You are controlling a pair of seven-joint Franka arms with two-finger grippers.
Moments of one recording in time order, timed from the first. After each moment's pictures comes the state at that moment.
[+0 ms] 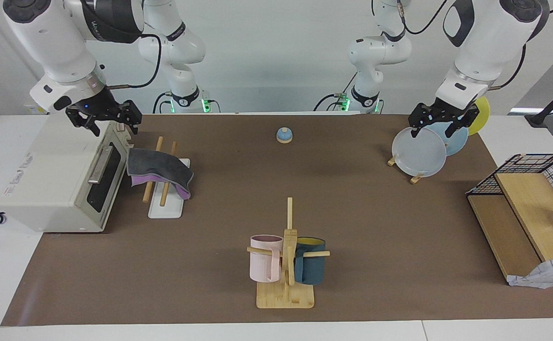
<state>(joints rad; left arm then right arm) 0.01 -0.05 -0.13 -1.69 -0.01 1.63 -0.02 -0.06 0.01 0.03 -1.60 -0.03 1.51 -0.09</state>
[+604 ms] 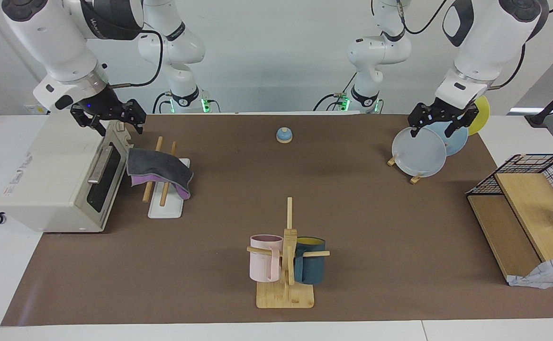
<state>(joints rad) 0.01 -0.05 -0.13 -1.69 -0.01 1.63 -0.02 -0.06 0.01 0.03 -1.59 0.01 1.51 -0.06</state>
